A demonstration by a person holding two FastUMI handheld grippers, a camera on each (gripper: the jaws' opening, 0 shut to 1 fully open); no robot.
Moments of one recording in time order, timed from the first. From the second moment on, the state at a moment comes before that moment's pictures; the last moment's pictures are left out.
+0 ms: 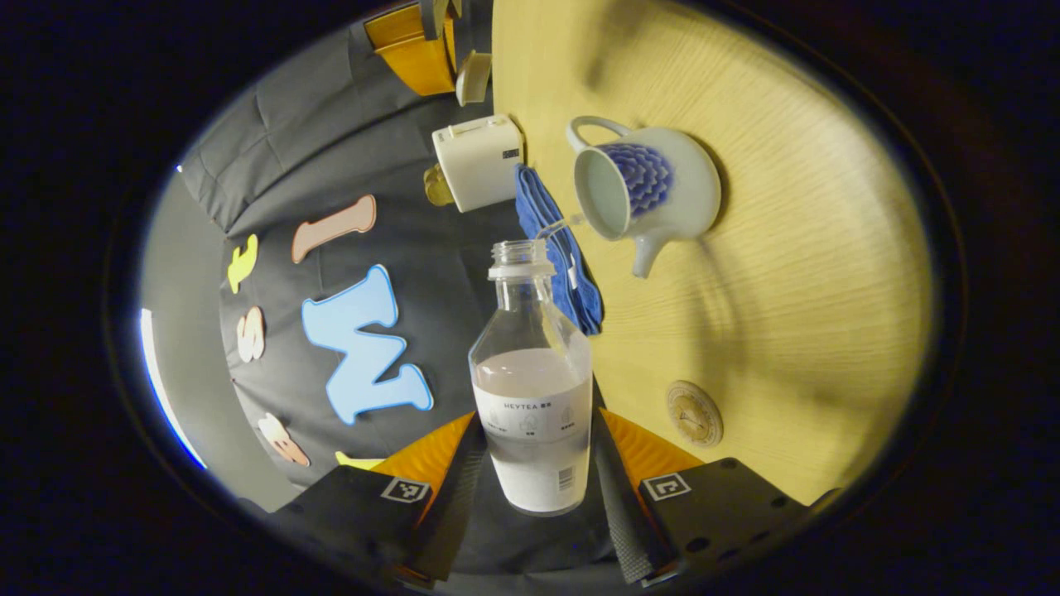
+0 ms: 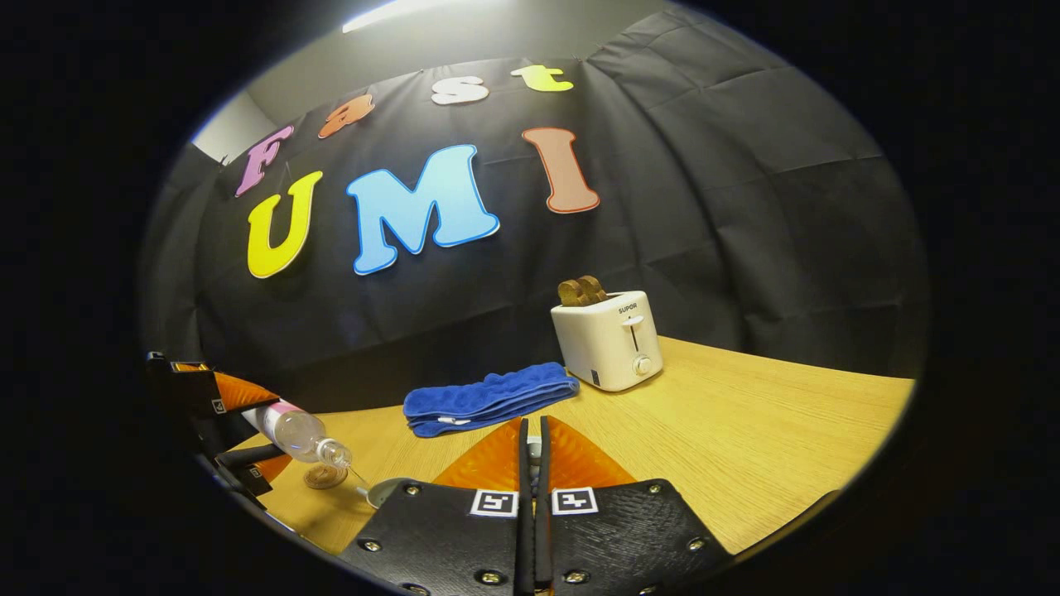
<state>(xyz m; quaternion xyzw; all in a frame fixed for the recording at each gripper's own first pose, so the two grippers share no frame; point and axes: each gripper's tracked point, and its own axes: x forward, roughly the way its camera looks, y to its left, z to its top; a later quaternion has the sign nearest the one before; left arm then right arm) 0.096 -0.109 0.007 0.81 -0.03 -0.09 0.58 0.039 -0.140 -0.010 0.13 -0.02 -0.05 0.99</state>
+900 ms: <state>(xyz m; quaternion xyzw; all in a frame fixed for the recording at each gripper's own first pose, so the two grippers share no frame) 0.098 -0.101 0.021 0.83 -0.03 -0.08 0.55 0.039 -0.138 -0.011 0.13 -0.02 -0.05 0.99</state>
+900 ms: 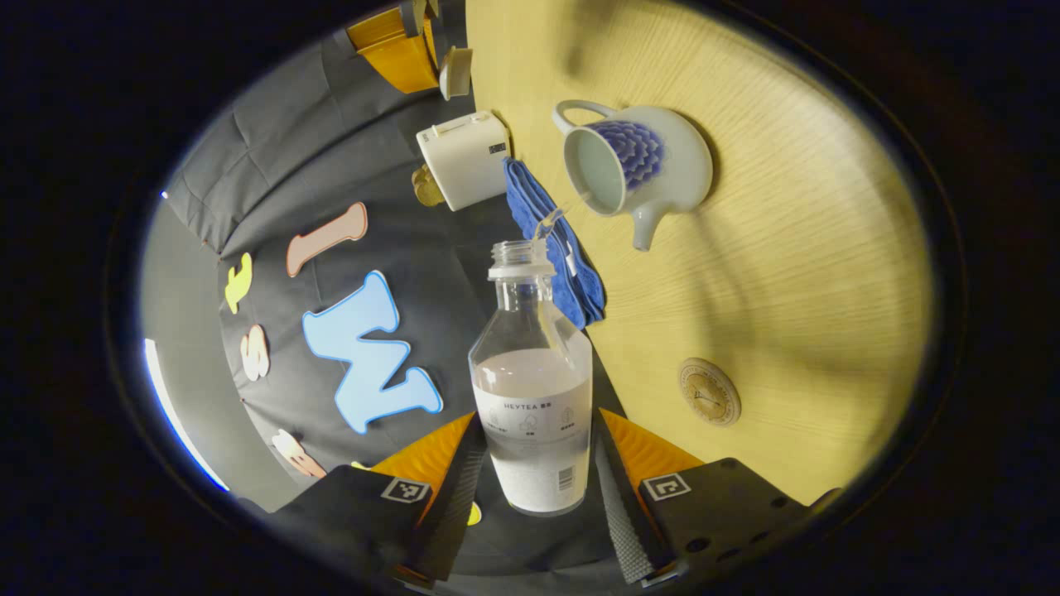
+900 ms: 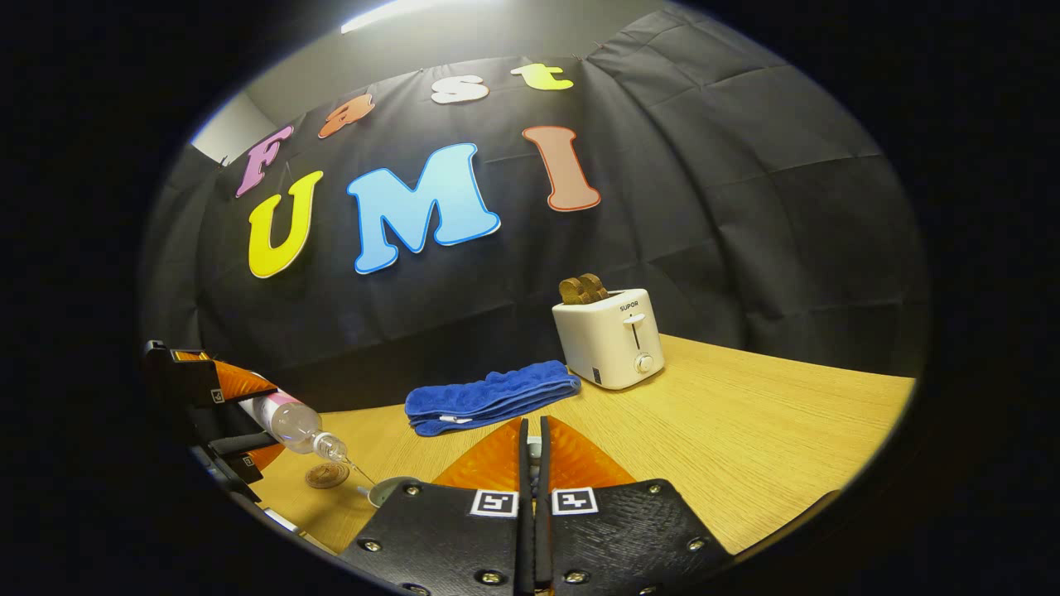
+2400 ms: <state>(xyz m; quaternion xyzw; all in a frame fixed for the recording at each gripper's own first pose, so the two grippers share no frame) 0.101 -0.107 0.056 0.88 -0.06 -0.05 0.47 0.039 -0.138 -0.012 0.14 -0.01 -0.04 0.99</state>
